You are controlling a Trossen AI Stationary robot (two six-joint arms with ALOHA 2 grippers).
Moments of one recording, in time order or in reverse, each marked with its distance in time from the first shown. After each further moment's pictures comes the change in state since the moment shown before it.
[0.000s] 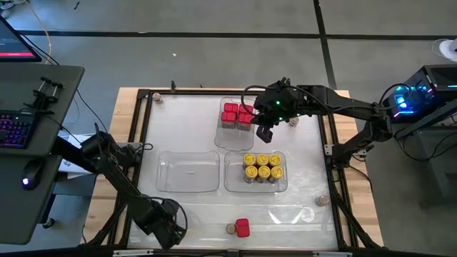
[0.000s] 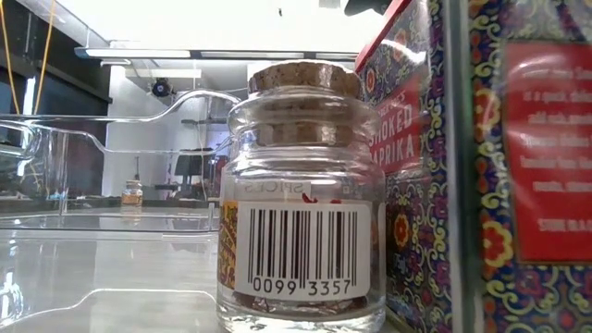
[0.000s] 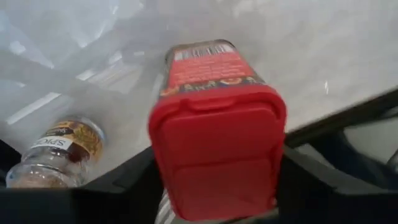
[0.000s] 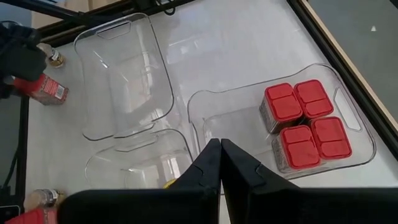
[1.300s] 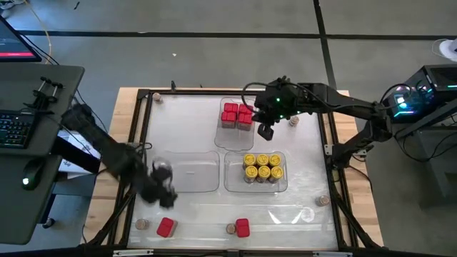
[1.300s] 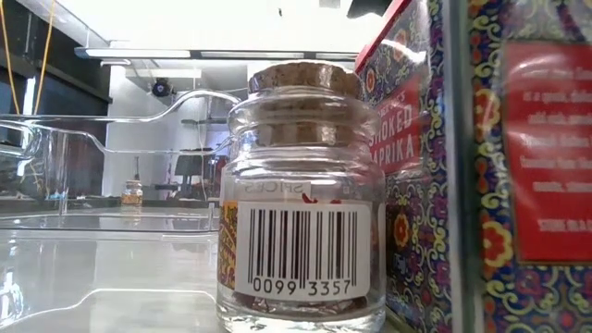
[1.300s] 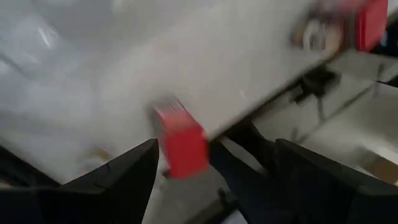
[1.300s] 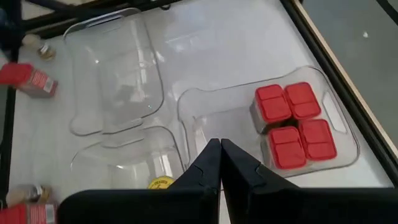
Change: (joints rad) left arm 0.168 -0.525 -0.107 -0.114 -0.128 0.161; right arm -0.032 0.000 0.000 -0.011 -0.003 -0.060
